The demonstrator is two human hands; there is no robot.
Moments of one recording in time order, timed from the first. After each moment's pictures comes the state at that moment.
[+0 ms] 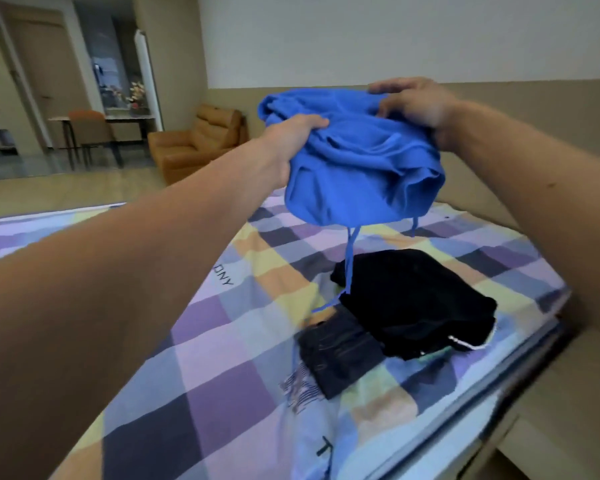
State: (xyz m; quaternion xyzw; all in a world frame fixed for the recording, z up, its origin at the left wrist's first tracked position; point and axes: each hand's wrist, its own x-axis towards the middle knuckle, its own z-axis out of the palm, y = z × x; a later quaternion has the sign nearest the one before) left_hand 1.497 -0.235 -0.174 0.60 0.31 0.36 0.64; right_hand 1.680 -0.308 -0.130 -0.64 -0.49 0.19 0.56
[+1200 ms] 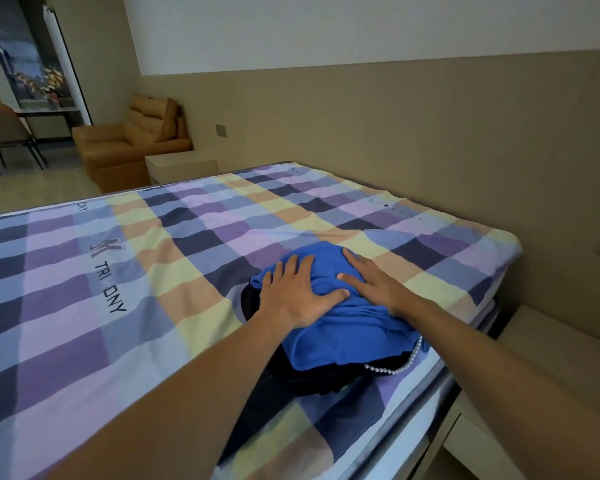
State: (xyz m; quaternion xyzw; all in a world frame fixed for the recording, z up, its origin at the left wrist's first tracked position) left_hand 1.674 -0.260 -0.417 0.91 0.37 0.10 0.16; right_hand 1.856 -0.356 -0.421 -0.77 -0.54 0.21 0.28
